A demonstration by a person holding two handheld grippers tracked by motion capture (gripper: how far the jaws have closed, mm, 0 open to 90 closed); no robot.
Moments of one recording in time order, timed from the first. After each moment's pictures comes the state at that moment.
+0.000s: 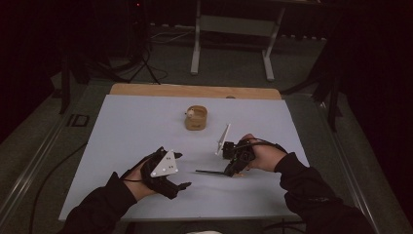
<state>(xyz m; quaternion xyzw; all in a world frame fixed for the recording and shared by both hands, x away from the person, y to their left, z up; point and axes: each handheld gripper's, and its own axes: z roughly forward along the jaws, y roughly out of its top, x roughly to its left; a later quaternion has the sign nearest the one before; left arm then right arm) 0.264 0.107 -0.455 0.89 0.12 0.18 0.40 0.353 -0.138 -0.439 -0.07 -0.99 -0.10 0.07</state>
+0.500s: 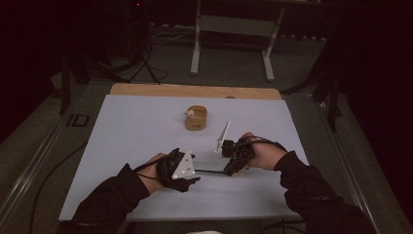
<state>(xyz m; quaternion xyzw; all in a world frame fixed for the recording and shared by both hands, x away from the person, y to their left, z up) 0.272 0.073 -0.457 0.91 0.07 0.22 0.35 0.354 -0.135 -0.432 -0.07 -0.99 -0.10 0.08</state>
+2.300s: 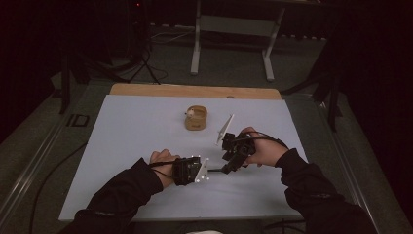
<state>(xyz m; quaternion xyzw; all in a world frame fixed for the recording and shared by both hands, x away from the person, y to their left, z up) 0.290 0.038 -0.485 0.95 0.00 0.21 0.23 0.359 -0.136 -0.417 -0.11 -0.98 -0.15 0.06</state>
